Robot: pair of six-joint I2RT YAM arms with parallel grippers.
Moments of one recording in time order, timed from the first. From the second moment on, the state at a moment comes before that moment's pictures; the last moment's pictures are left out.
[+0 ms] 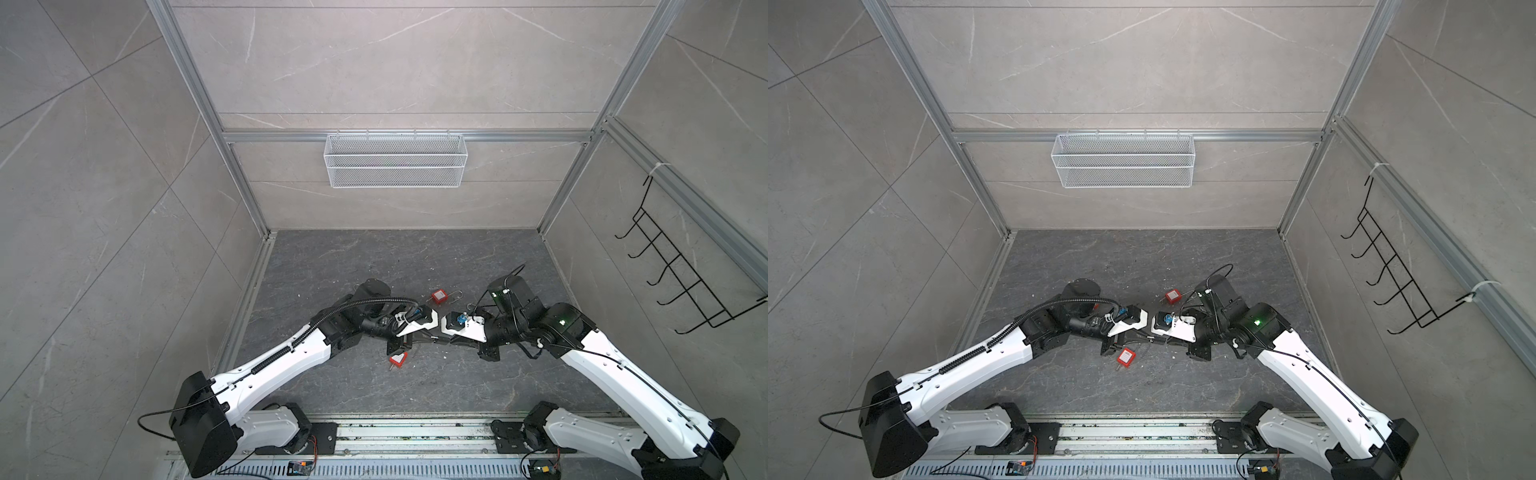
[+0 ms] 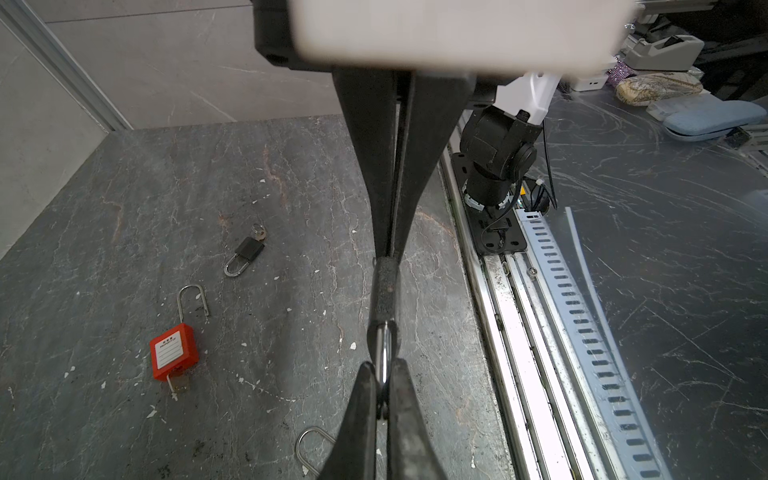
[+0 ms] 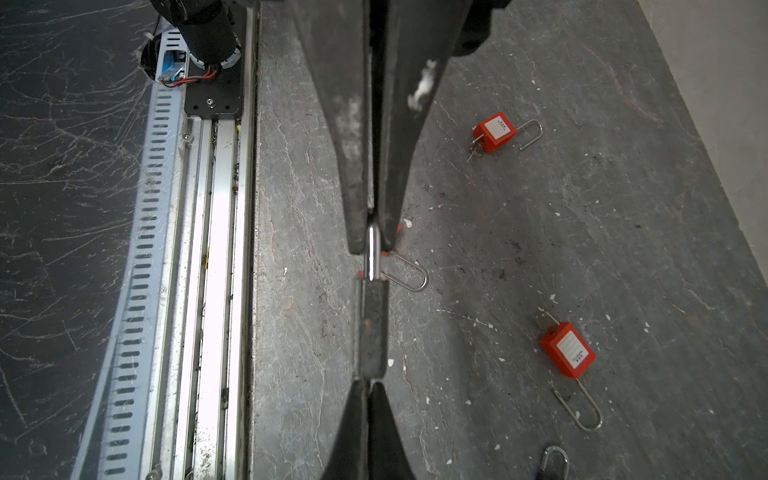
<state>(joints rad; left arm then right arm) -0.85 1.24 1.00 -0.37 0.69 0.51 0.64 1.06 1.13 -1.02 -0.46 -0.76</state>
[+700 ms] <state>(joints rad) -0.76 1.48 1.31 -0.75 0.72 0.72 0.36 0.98 0.98 -0.99 -0.40 -0.72</state>
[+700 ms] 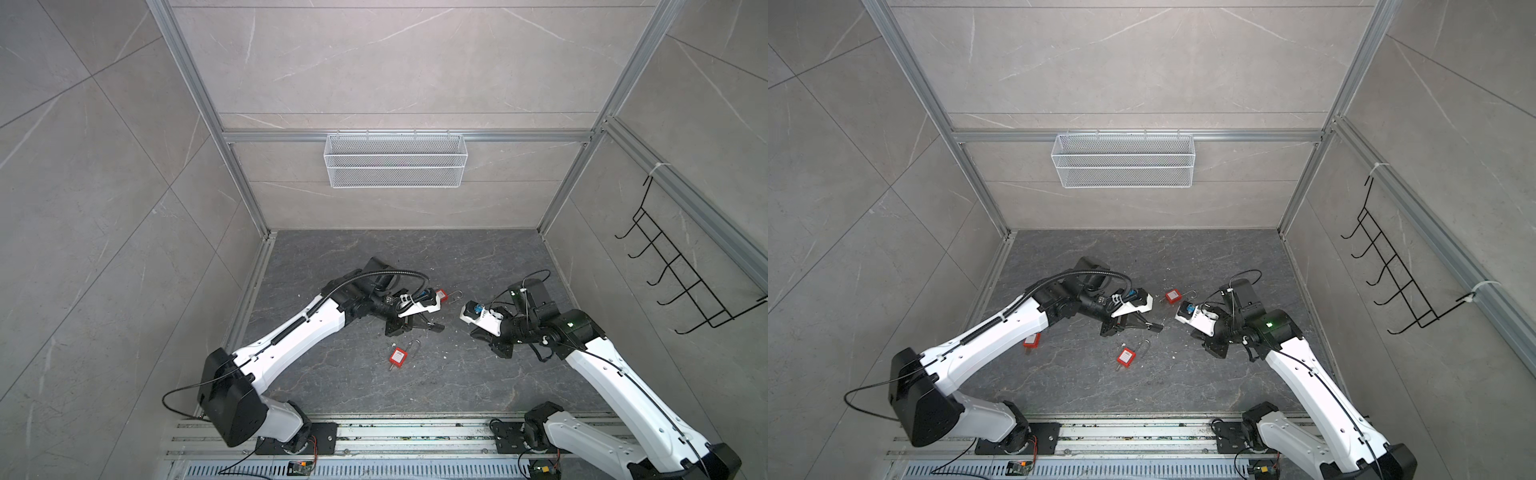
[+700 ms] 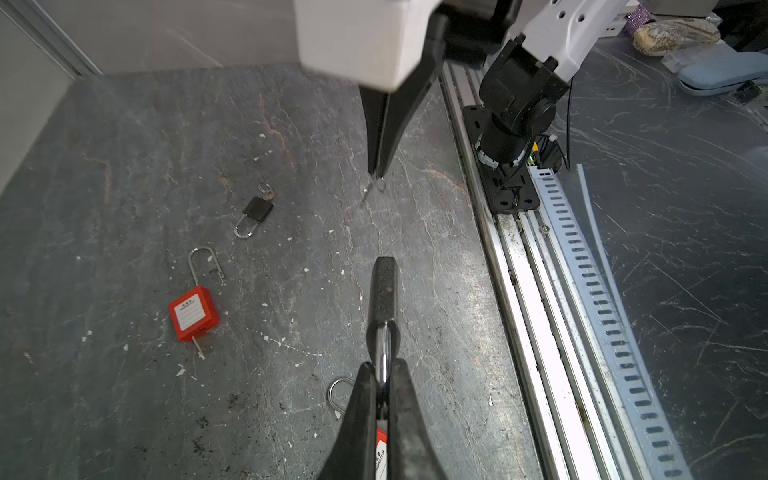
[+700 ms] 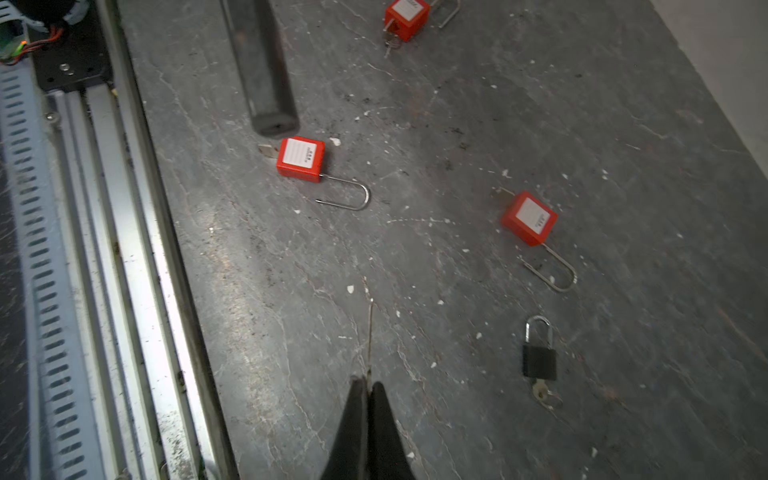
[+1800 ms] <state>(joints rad) -0.90 2.24 1.92 -1.31 0.49 0.82 0.29 0.88 0.93 -1.05 -0.15 -0.62</state>
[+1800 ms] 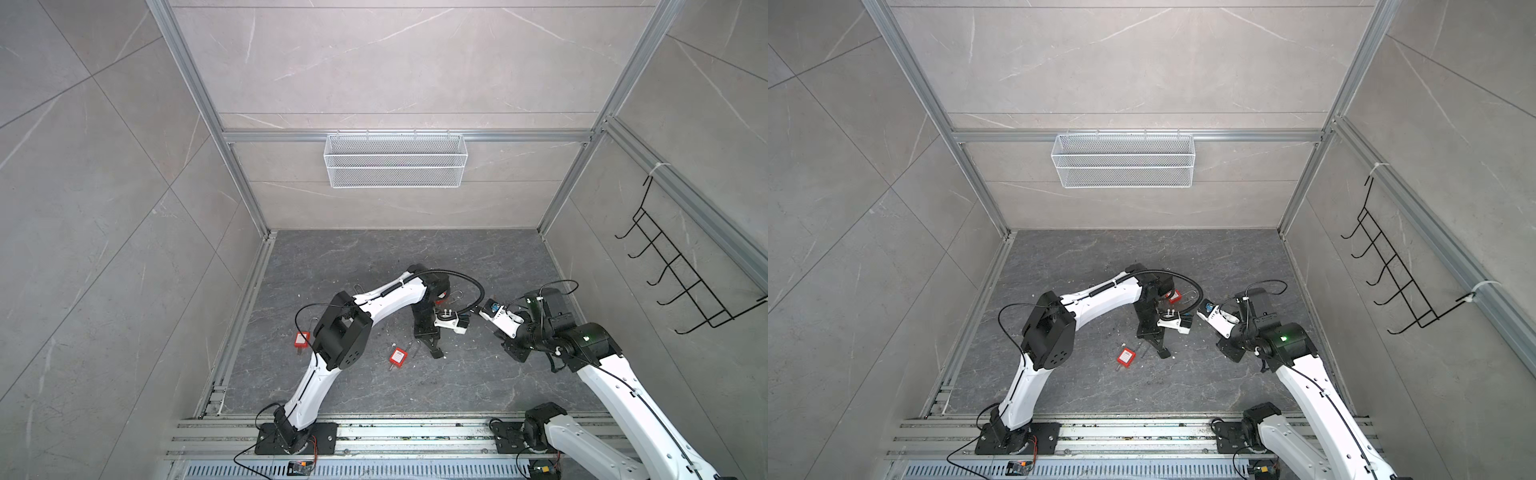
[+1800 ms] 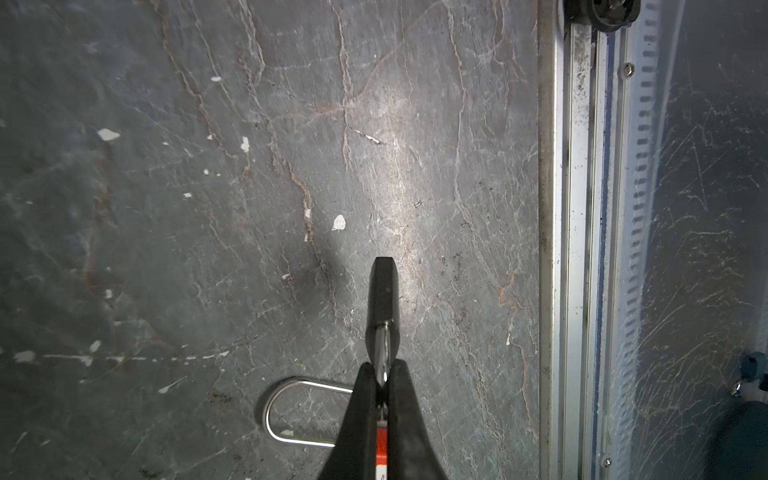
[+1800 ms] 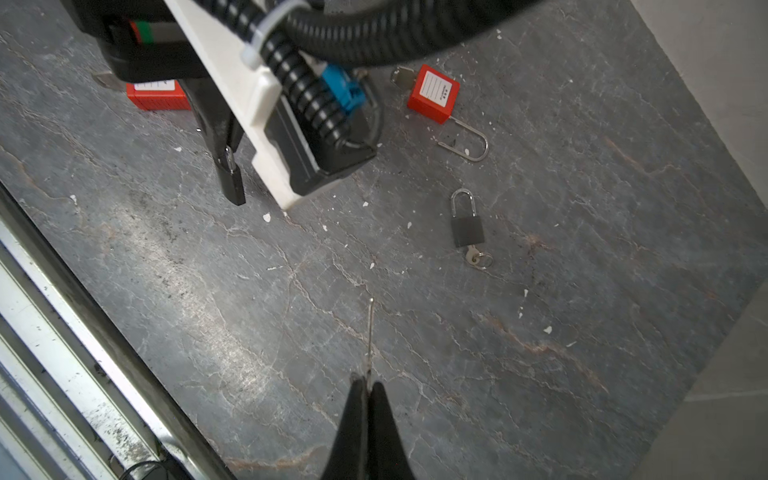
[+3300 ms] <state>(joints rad) -0.77 1.95 1.54 -0.70 0.25 0.41 0.23 0.90 1.03 -1.01 -0.38 -0.27</state>
